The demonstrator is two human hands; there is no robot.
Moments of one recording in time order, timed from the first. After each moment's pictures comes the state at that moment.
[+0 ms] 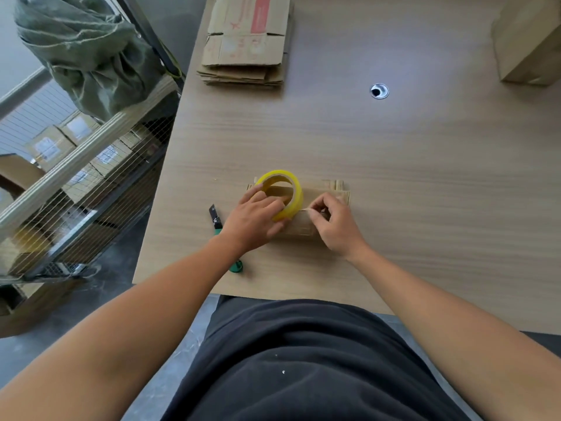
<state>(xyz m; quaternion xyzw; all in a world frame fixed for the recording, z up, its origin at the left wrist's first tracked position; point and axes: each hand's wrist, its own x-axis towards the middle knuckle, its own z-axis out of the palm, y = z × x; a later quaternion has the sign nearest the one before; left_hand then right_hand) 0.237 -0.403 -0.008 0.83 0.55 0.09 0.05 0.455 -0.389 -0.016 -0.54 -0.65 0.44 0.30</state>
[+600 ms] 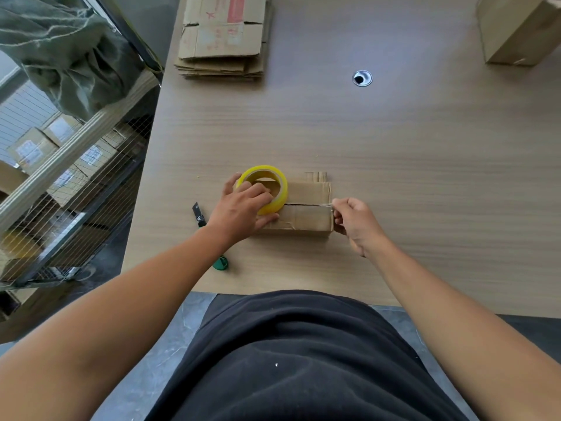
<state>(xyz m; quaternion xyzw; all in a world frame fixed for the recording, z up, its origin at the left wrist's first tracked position) 0.247 -0.391 -0.010 0.84 0.55 0.05 0.01 0.513 -0.380 -0.036 -0.65 -0.32 0.62 0.30</state>
